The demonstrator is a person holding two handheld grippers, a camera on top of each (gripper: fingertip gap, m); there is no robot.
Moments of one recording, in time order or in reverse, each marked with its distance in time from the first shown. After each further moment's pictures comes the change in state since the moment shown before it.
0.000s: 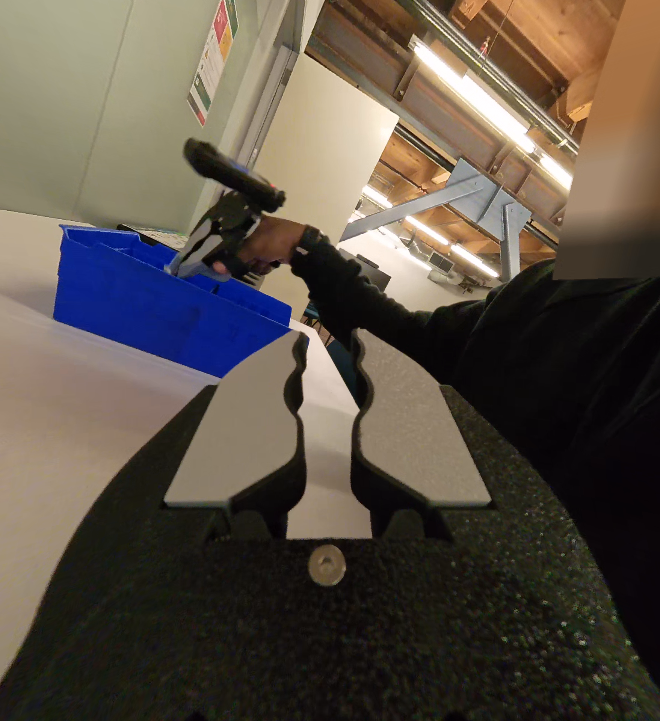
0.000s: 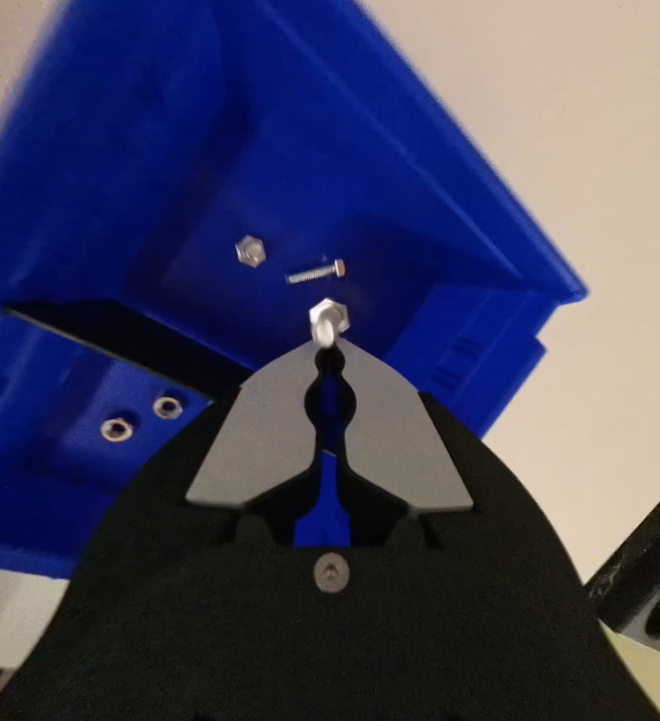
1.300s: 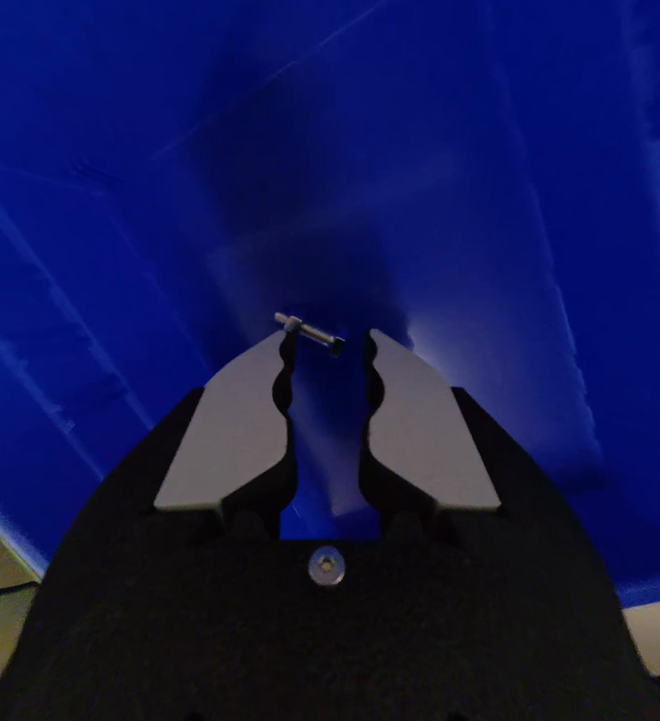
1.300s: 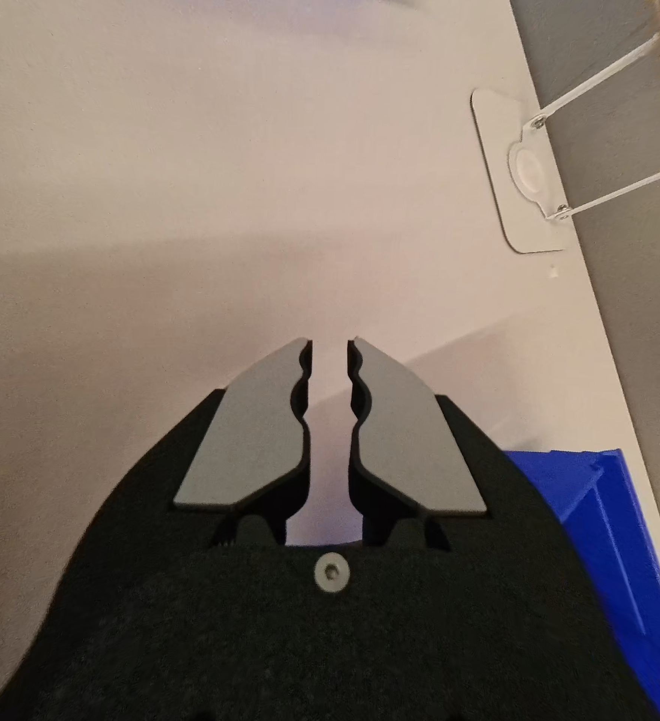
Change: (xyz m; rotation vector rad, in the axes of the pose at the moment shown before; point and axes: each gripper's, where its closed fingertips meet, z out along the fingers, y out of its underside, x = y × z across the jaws) left arm -0.088 -0.037 -0.412 -1.053 -1.516 -0.293; right arm -0.288 -0.086 -0.096 0.662 -0.085 -0.540
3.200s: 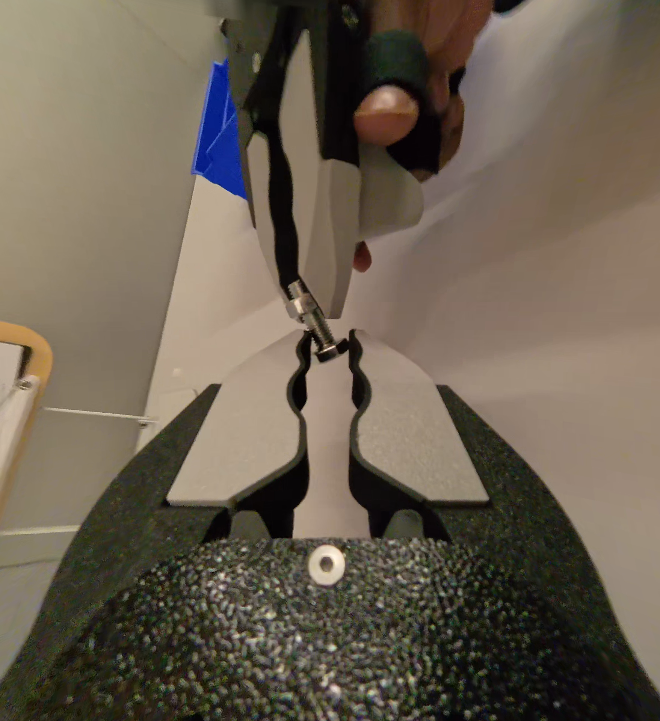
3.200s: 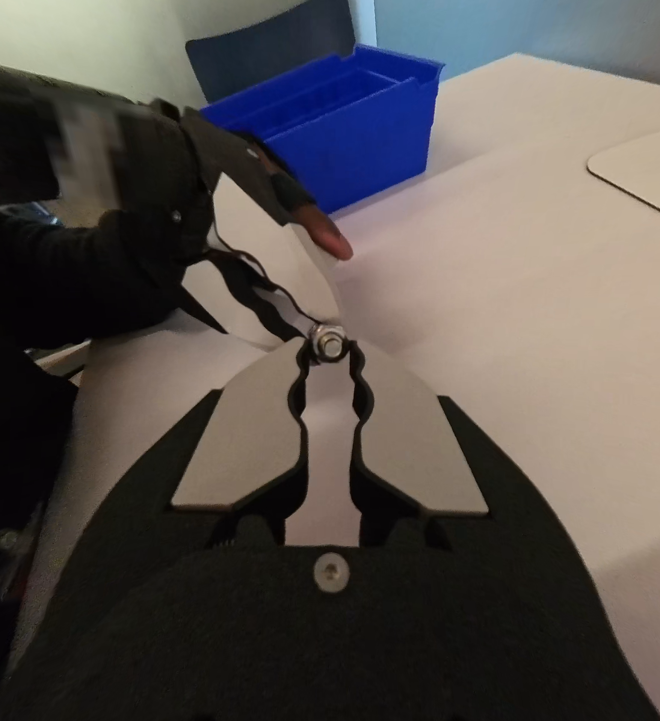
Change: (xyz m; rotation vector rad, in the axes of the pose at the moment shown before) left arm 0.364 -0.088 -0.060 1.040 0.134 1.307; right arm 0.003 -0.063 0.061 0.467 -0.443 0.545
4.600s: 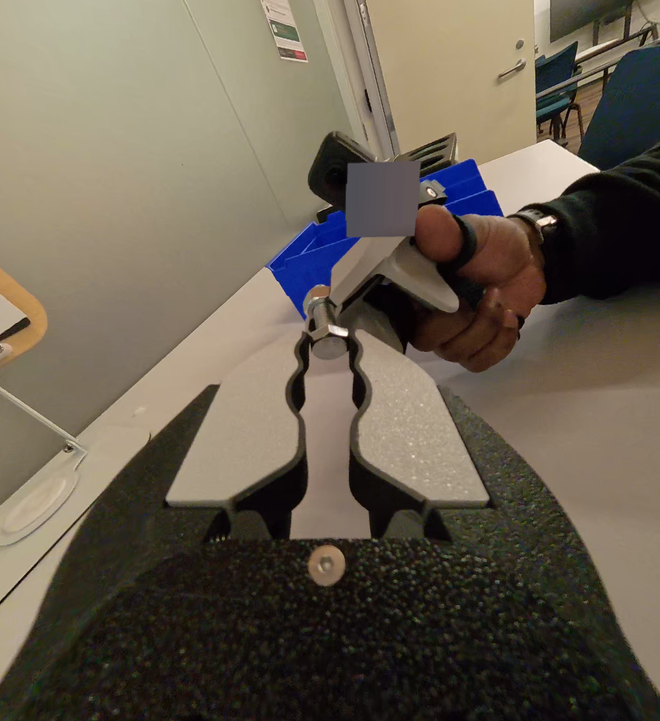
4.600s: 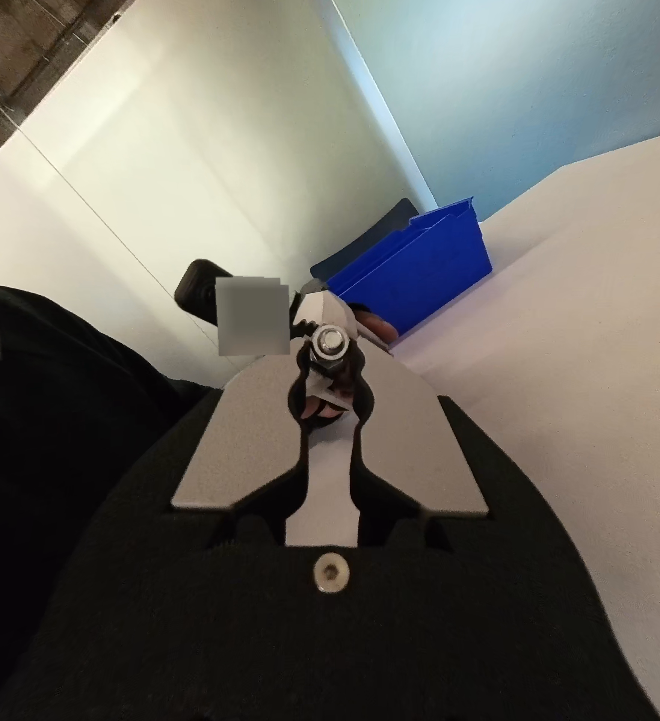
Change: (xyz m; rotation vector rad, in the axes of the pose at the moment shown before) left arm -0.023 -0.027 -0.013 0.446 -0.145 -0.402; right arm -0.013 -0.037 -0.016 0.444 -0.273 0.379
